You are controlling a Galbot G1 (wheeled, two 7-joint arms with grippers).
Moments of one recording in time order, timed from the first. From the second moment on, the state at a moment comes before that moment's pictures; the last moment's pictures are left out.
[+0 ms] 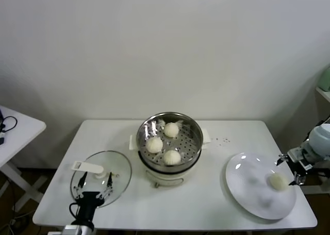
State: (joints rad) left arm 1.72 -1.53 -0.65 -2.06 0.00 -0.04 0.03; right arm -0.26 0.36 -0.53 1.33 -0.26 0.07 -1.19
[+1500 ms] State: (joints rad) left arm 1.71 -1.53 -0.64 -2.05 0.02 -0.03 0.03; right arm -0.38 0.48 -0.43 1.20 -0.38 0.09 -1.15
